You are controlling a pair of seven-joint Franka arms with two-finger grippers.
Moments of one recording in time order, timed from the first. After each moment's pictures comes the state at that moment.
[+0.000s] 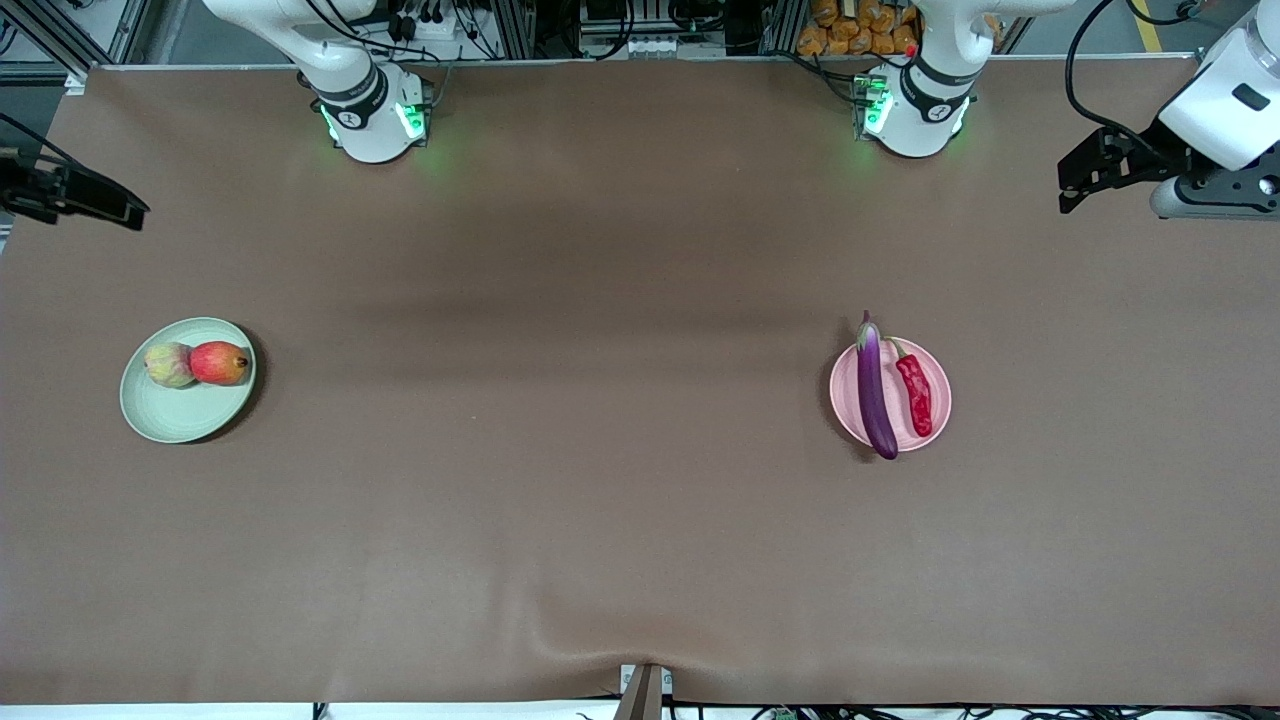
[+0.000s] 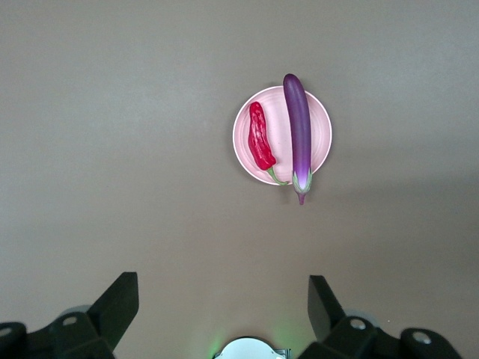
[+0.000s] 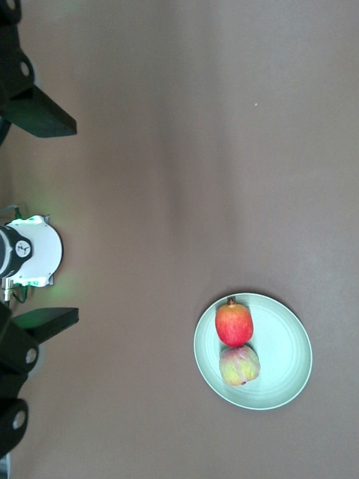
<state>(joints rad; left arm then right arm) -0.09 -0.10 -0.05 -1.59 0.04 1.45 -0.04 0.04 0.06 -0.10 -1.37 0.03 1.21 0.03</state>
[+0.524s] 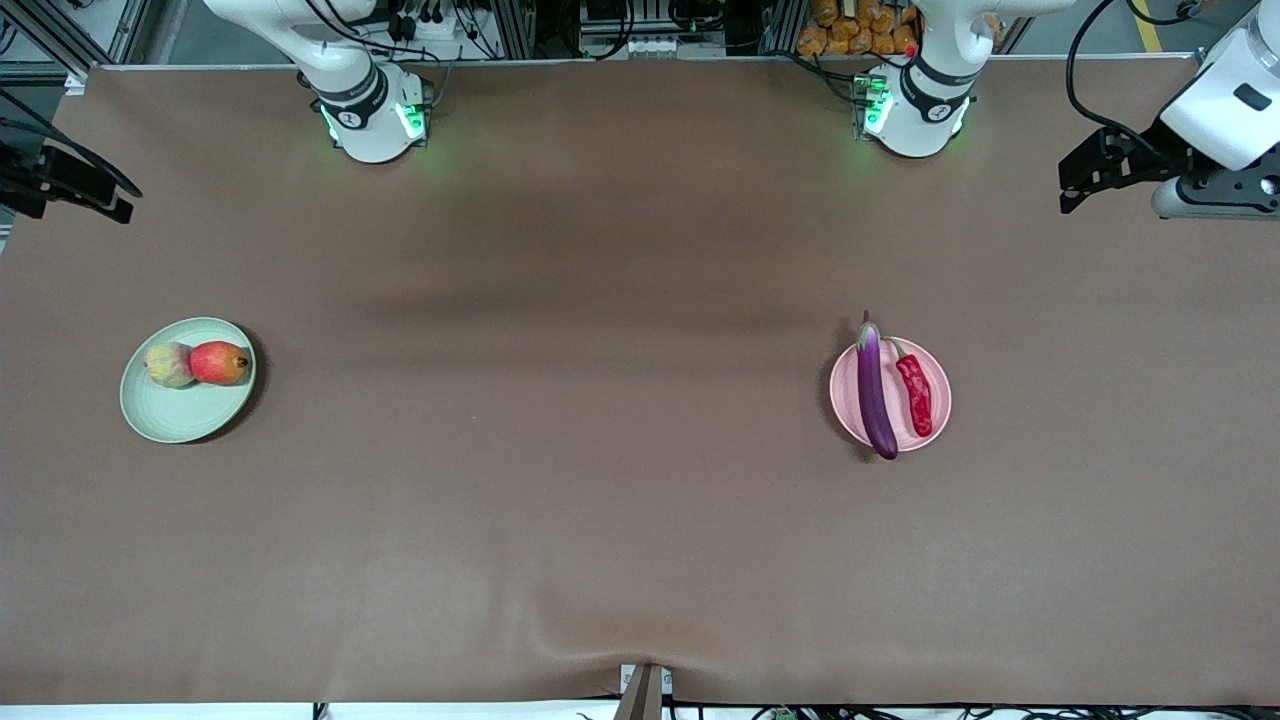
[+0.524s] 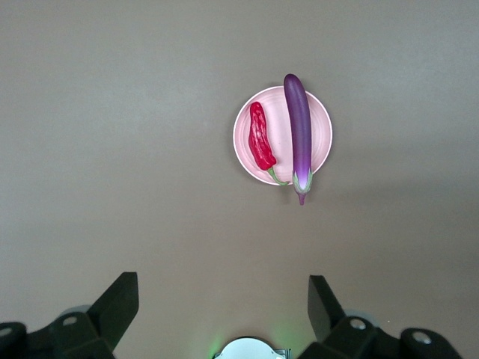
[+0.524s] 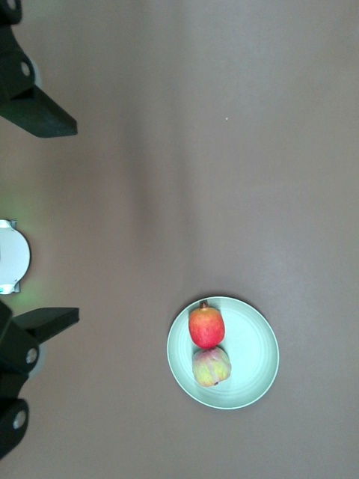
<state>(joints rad) -0.09 -0.10 -0.05 -1.59 0.04 1.45 -0.04 0.00 -0.12 -0.08 -1.60 0.04 1.41 0.02</state>
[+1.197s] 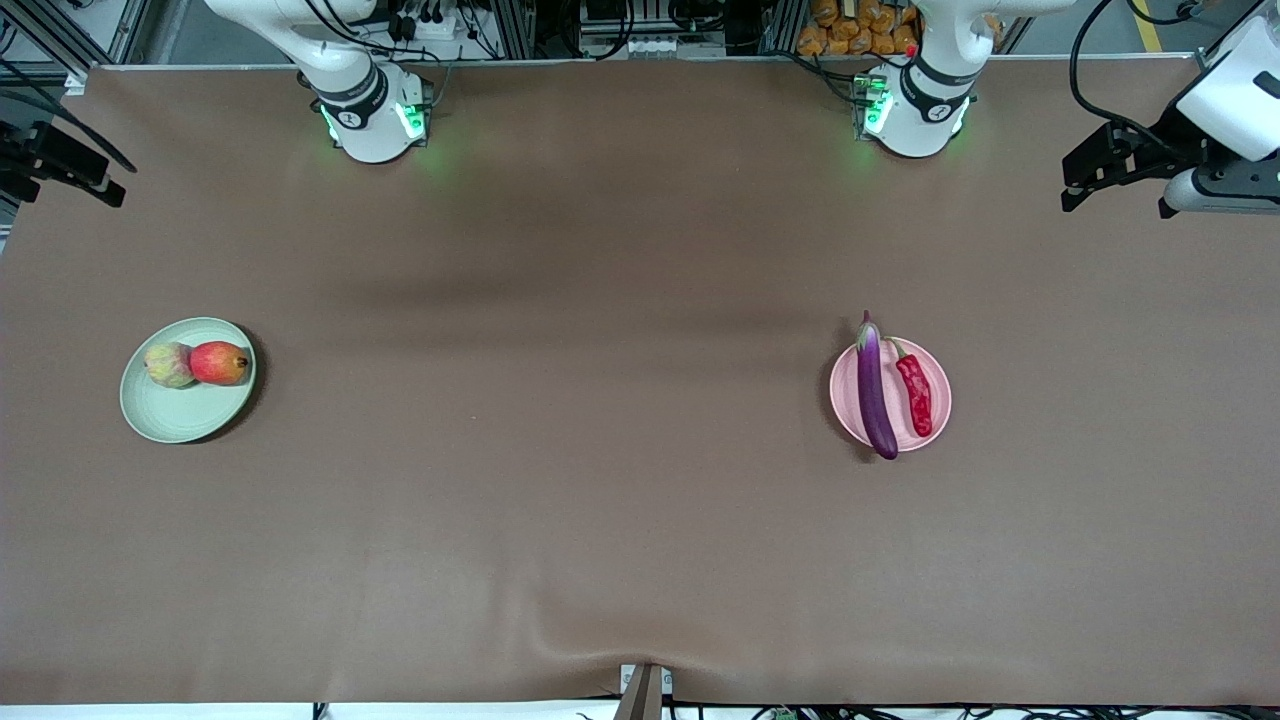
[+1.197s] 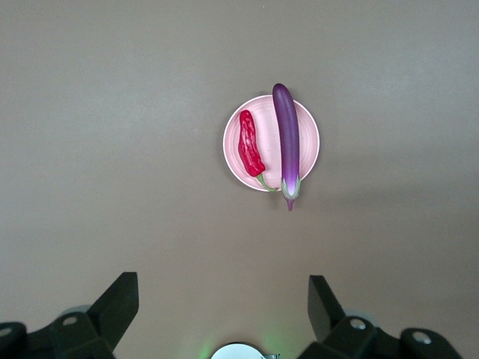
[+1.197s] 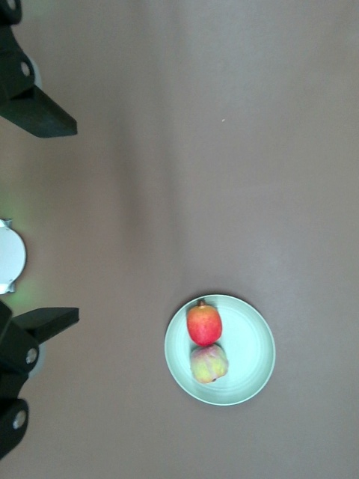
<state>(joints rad) -0.09 -0.10 -0.05 -1.57 0.00 1.46 -0.04 -0.02 -0.10 -0.08 -1.55 0.04 1.37 0.01</state>
